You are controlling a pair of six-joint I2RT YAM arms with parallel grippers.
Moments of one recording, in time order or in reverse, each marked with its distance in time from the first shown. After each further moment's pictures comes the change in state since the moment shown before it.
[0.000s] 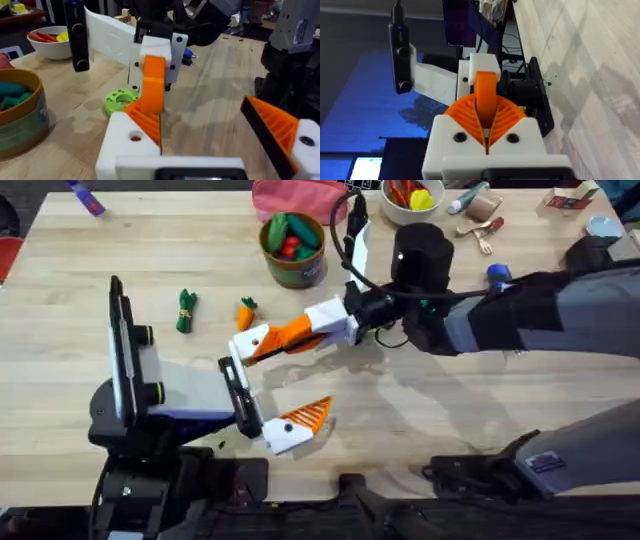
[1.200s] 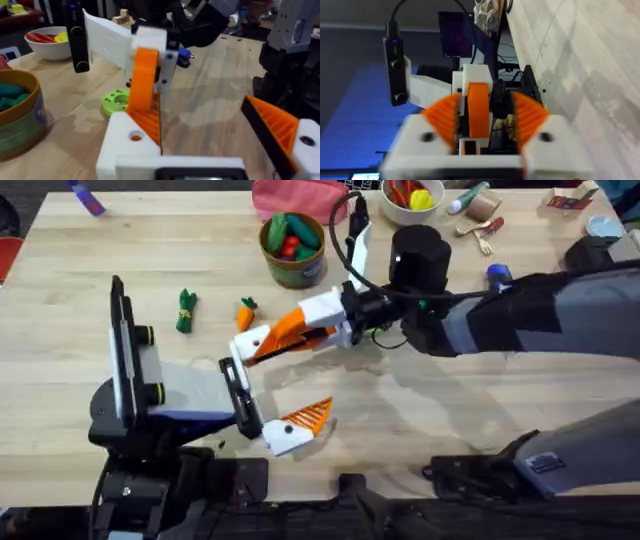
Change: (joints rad) left arm -0.002 0.000 0.000 0.000 0.003 0.001; right arm 0.013 0.000 -0.002 -0.008 0.058 0.012
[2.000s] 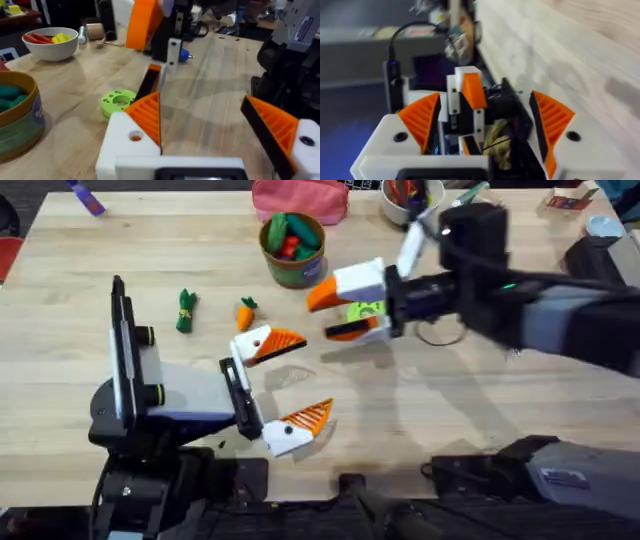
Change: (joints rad) left arm -0.002 0.000 0.000 -0.001 0.010 0.004; right arm -0.157 -0.316 0.017 -0.710 0.132 -0.308
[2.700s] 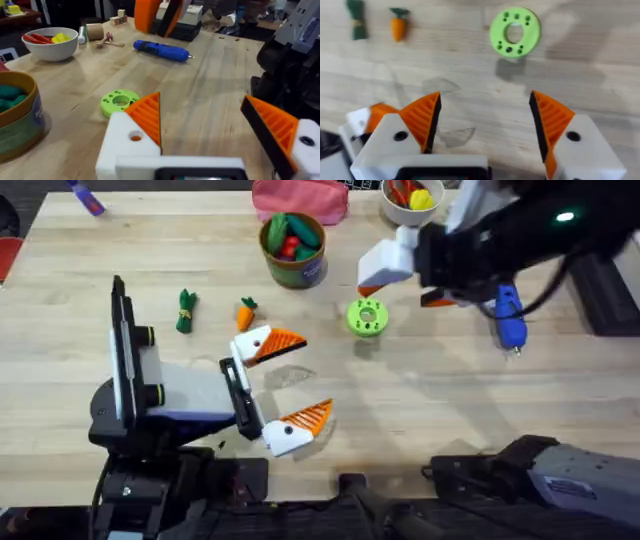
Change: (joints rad) left arm 0.000 0.000 0.000 0.000 0.000 0.000; right arm 0.115 -0.096 0.621 -1.212 0.992 -0.329
